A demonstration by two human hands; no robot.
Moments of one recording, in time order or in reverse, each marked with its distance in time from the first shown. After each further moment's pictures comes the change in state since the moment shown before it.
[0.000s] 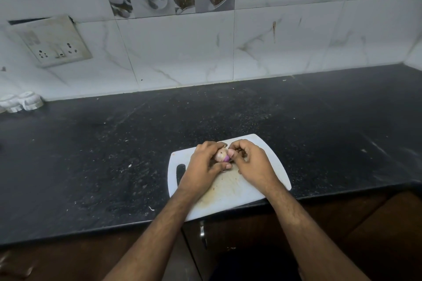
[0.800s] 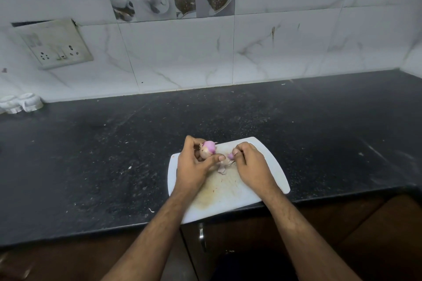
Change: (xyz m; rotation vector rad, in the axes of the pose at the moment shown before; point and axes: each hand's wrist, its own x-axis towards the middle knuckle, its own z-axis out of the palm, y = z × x) left_hand -0.004 0.004 -0.010 -0.376 0.246 -0.201; right_hand -0.001 -0.001 0.004 -0.250 0.060 -0.014
